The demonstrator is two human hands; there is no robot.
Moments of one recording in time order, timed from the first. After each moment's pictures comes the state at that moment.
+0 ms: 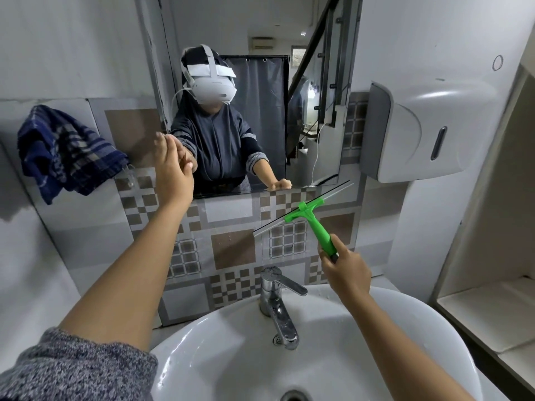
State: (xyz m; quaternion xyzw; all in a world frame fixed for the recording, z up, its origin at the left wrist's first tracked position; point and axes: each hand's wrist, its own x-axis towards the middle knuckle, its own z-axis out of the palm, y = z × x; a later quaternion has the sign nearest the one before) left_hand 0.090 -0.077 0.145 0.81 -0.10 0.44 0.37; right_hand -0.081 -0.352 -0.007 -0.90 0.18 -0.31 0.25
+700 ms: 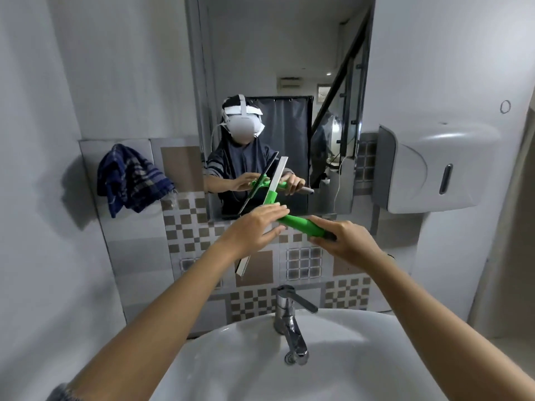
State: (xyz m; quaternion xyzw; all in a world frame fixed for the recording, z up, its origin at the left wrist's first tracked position) left_hand -0.026 -0.123 0.138 0.82 -0.46 0.27 0.20; right_hand -0.095 -0.348 0.125 -0.94 -0.14 -0.30 0.07
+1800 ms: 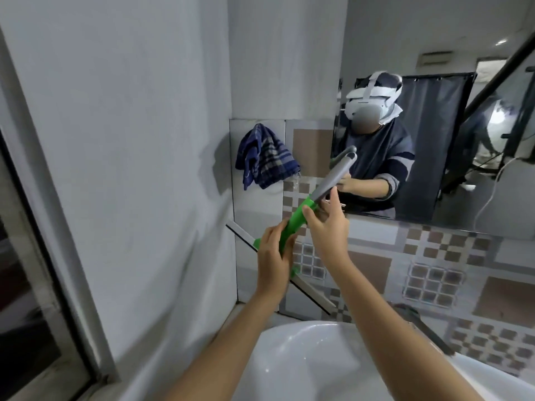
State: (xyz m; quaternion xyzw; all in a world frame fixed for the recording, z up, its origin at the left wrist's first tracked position) left_hand -0.074 0.001 0.060 0.77 -0.08 0.46 0.44; right_hand -0.033 -0.090 0.116 -0.71 -0.17 -0.21 0.65
